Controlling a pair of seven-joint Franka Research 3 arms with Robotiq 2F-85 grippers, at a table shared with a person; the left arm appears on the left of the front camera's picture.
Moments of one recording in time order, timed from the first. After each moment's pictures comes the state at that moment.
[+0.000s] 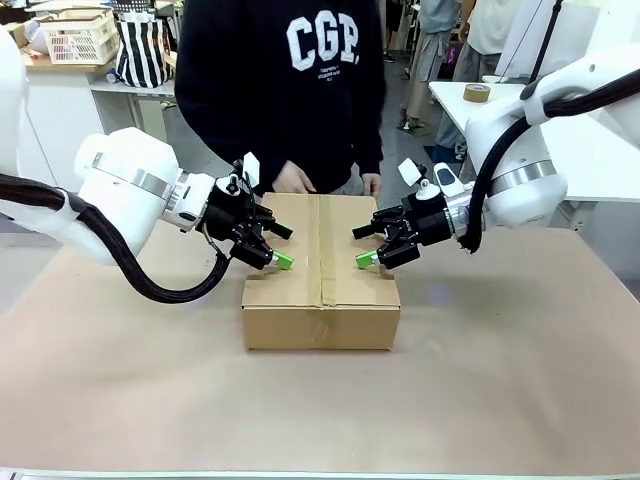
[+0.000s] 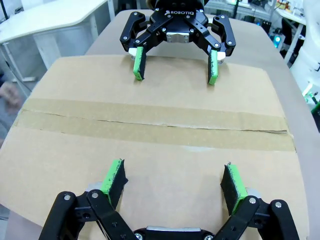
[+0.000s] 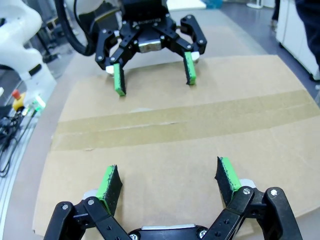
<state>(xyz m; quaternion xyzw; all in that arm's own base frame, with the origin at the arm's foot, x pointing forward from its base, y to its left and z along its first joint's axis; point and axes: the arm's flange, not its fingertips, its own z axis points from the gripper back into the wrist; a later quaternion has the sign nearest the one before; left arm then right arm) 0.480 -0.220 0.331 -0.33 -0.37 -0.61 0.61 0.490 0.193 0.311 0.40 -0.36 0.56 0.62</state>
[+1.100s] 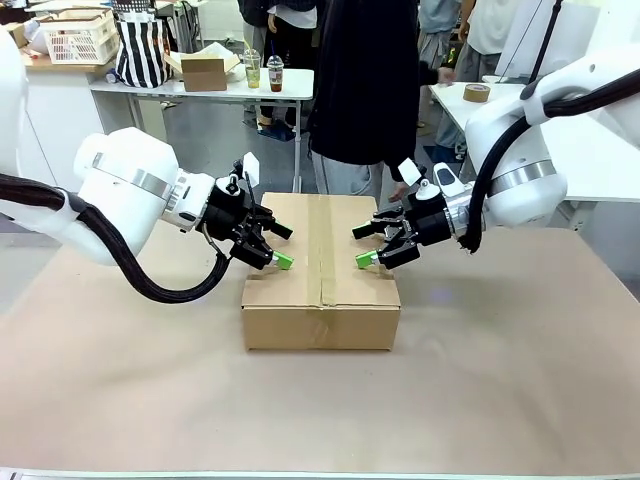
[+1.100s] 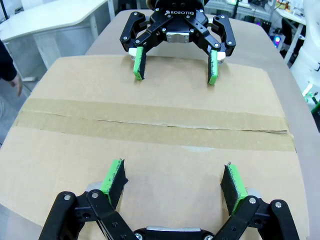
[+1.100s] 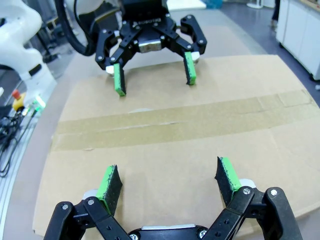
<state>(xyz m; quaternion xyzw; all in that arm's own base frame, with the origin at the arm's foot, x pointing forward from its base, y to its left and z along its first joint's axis) 0.480 -0.220 0.331 -0.33 -0.37 -0.61 0.61 0.490 0.193 0.311 0.40 -0.36 0.56 0.62</state>
